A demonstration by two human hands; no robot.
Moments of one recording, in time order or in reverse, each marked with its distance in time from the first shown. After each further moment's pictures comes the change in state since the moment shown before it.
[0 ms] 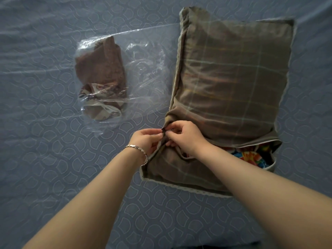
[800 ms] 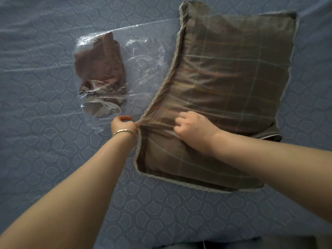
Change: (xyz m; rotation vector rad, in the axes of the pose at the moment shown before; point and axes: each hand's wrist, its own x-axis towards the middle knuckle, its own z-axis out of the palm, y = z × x) left_hand 0.037 0.015 -0.031 0.243 0.511 0.197; right_hand -0.007 -0.007 -0.031 -1.231 -0.005 -0.982
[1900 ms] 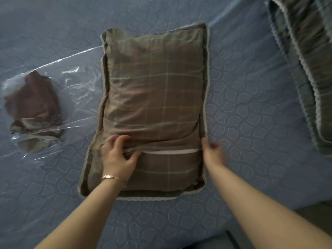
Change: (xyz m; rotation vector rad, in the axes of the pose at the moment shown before) left_hand -0.125 -0.013 0.095 0.612 -0.093 0.811; right_hand -0.200 0.054 0.032 1.226 0.367 1.992
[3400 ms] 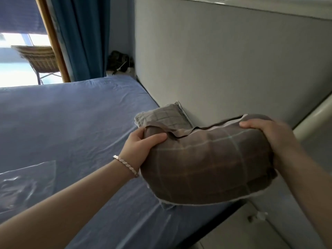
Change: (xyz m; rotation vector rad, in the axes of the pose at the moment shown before) left_hand -0.265 0.563 -0.175 -1.101 -0.409 0.303; right_hand -0.286 -0.079 -0.668 0.446 0.348 -0.814
